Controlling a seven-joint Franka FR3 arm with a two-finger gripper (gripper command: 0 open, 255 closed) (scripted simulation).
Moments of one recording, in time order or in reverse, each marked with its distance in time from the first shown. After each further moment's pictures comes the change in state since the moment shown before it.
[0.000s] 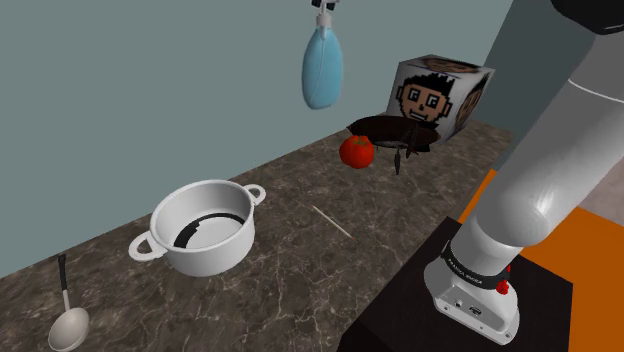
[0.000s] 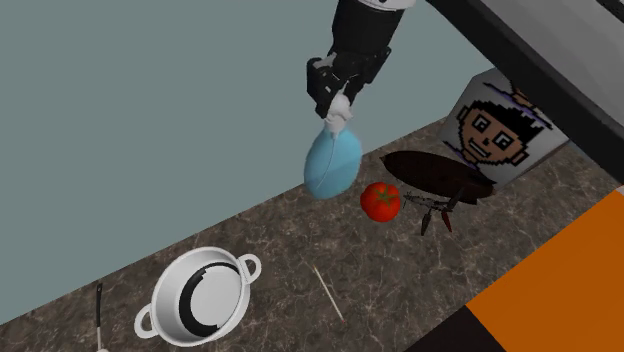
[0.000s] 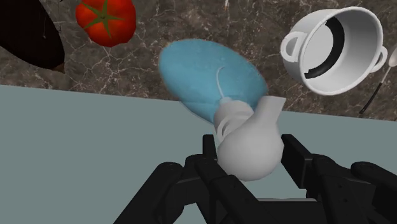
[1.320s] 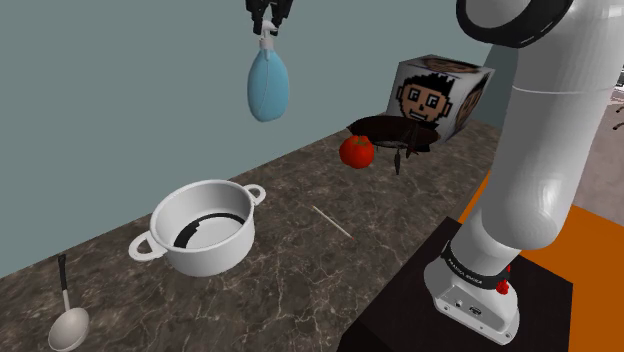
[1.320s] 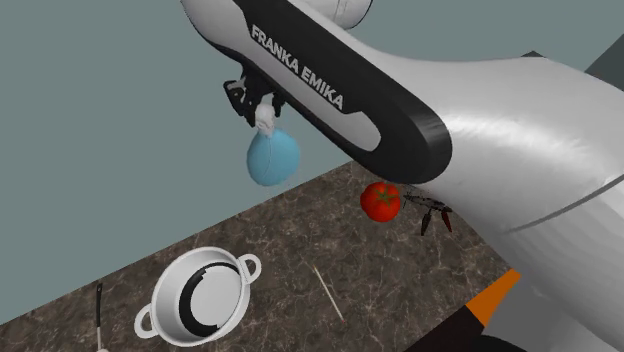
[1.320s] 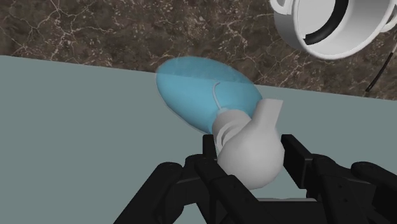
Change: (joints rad) arm 0.103 0.316 0.067 0.227 -0.027 0.113 0.150
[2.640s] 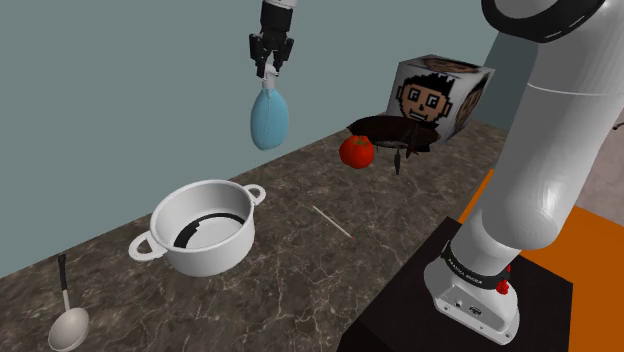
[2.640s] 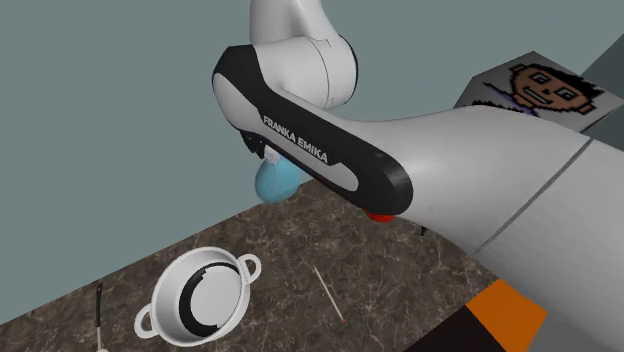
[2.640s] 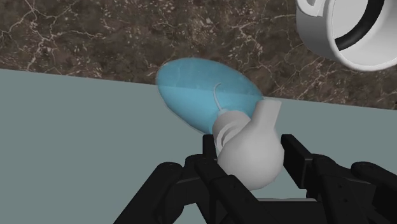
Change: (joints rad) arm 0.003 -0.091 0.000 -0.399 0.007 0.306 -0.038
